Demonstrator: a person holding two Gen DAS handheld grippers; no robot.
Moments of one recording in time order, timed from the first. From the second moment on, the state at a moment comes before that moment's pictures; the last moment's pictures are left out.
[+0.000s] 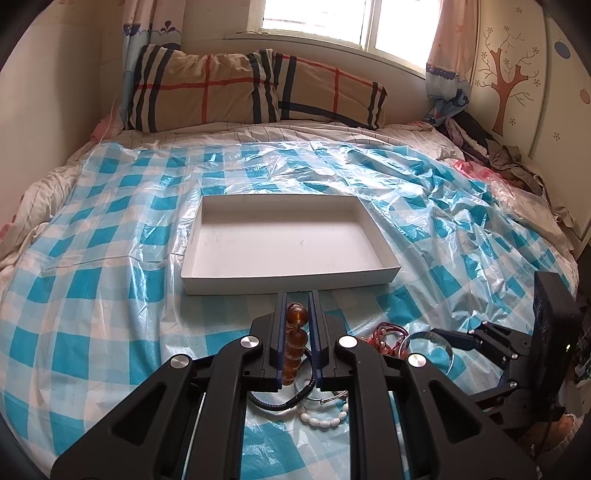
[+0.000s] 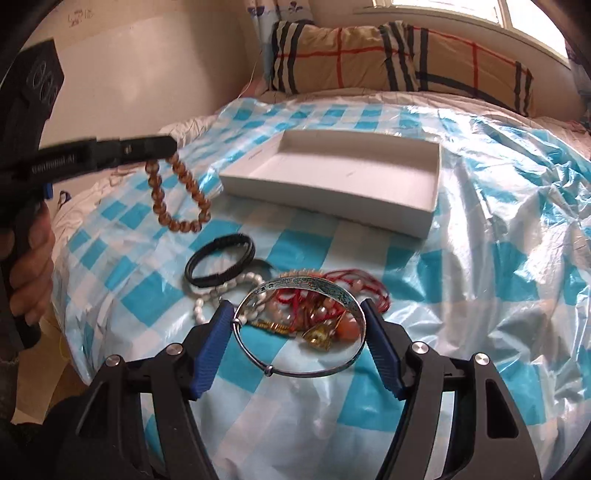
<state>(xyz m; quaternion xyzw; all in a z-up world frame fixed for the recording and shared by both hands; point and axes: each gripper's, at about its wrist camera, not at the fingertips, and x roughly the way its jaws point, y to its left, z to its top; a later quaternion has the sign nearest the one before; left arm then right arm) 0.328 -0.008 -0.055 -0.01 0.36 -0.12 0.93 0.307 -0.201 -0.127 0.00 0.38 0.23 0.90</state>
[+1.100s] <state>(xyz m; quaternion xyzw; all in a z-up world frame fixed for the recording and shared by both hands) 0.498 0.009 -0.163 -0.04 0.46 -0.08 0.89 0.476 -0.187 -0.161 -0.03 0.37 0.17 0.91</state>
